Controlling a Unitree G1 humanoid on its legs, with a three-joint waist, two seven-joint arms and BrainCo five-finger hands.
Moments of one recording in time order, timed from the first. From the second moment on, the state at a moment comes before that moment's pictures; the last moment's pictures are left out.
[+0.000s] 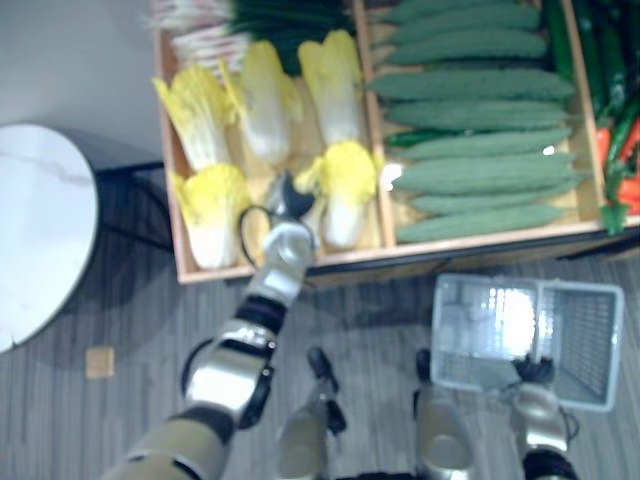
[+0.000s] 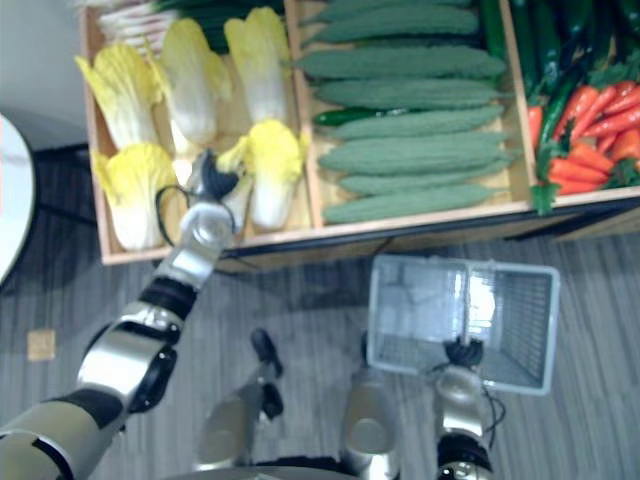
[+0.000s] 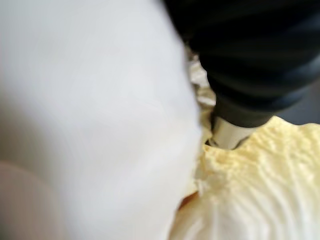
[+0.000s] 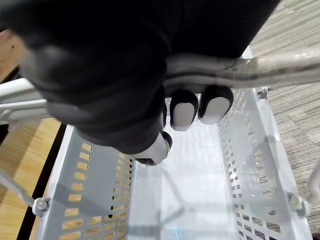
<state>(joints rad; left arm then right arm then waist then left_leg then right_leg) -0.84 0.18 -0.14 0.73 0.41 0.10 0.46 -0.09 -0.12 -0.38 0.66 -0.10 0.01 -0.36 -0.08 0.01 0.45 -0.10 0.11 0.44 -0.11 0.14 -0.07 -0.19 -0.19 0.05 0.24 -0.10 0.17</state>
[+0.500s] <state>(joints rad) -0.56 0.24 -0.16 0.12 0.69 0.13 0.47 -0.01 -0.06 -0.46 0.76 -0.10 0.01 -0.34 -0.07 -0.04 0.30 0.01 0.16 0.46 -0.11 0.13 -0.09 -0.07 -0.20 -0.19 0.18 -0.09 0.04</state>
